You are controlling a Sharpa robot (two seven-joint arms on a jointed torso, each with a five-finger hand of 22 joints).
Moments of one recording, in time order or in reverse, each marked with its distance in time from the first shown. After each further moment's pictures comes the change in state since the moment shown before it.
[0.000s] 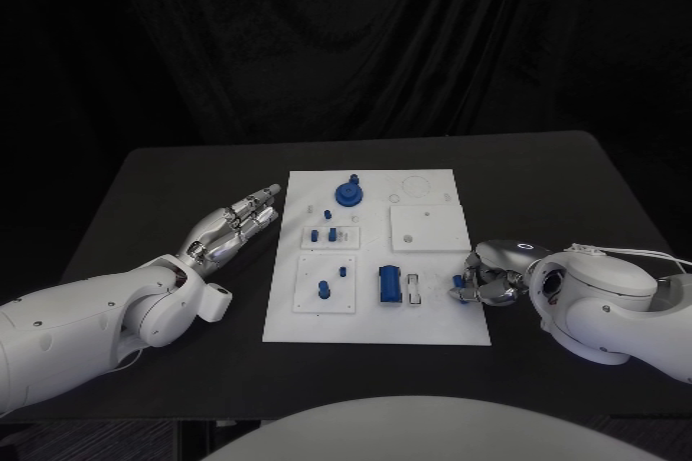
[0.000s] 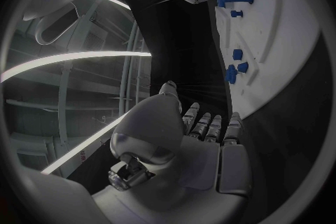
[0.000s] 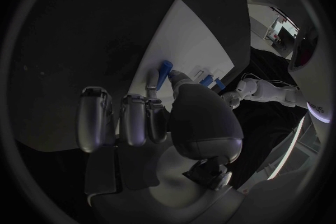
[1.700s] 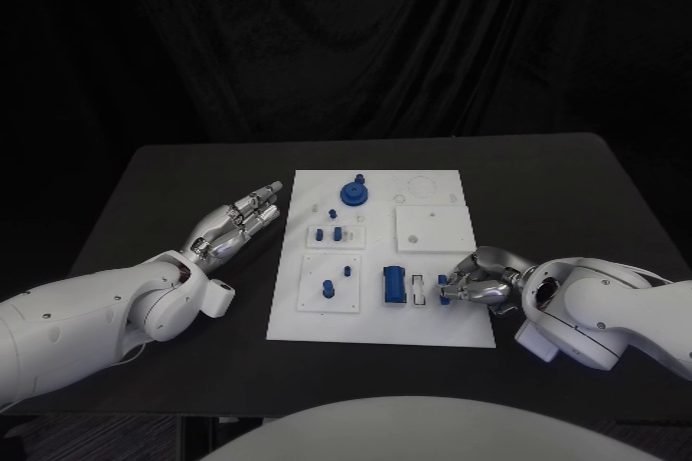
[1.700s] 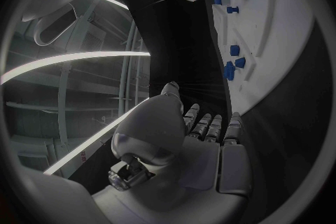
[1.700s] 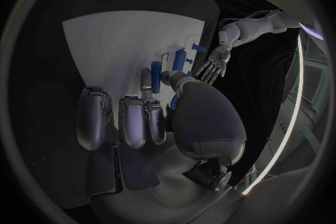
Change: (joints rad) left arm 0.000 0.002 0.000 -0.020 0.000 -0.001 0.000; left_hand 0.038 0.015 0.017 -0.006 0.029 -0.027 0.002 0.000 -0.002 -0.012 0.032 0.000 0.000 0.002 0.037 0.000 0.000 0.000 0.002 0.024 0.000 0.000; right arm -0.002 0.034 -0.001 0.003 0.605 -0.200 0.124; right_hand 0.032 -0.057 0.279 -0.124 0.257 0.035 0.015 -0.075 -0.059 -0.001 0.009 0.000 0.000 0.004 0.007 -0.007 0.000 0.000 0.002 0.005 -0.003 0.000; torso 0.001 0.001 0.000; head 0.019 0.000
